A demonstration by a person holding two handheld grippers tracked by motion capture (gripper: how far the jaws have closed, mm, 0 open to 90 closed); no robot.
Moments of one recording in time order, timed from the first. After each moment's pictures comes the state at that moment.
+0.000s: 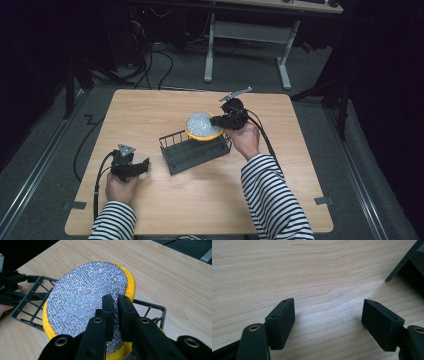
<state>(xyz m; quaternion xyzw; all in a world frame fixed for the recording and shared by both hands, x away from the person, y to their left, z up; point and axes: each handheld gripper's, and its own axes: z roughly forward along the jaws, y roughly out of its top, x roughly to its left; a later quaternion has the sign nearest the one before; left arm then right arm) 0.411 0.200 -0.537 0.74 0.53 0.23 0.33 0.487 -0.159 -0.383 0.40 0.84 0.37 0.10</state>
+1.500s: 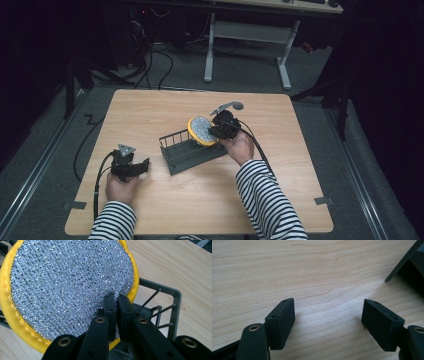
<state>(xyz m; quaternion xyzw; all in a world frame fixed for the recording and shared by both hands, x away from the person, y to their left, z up) 0.411 0.200 -0.537 0.74 0.53 0.23 0.33 0.486 -0.140 -0.427 0.38 0.86 0.29 0.15</state>
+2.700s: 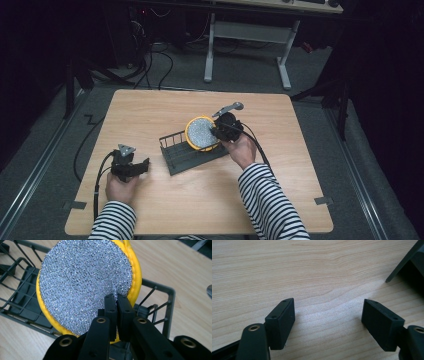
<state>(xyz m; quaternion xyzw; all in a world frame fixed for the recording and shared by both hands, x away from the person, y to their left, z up) 0.411 0.200 -0.537 0.74 0.53 0.23 0.33 0.474 -0.145 -0.425 0.38 0.86 0.30 0.16</state>
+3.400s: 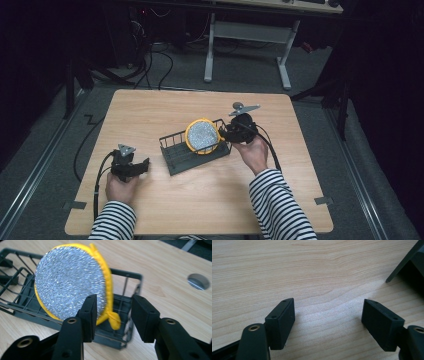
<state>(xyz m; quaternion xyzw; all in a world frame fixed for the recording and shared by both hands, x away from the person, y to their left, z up) 0.411 0.200 -0.537 0.74 0.53 0.23 0.33 0.459 -0.184 -0.415 0.42 0.82 0.34 0.16</state>
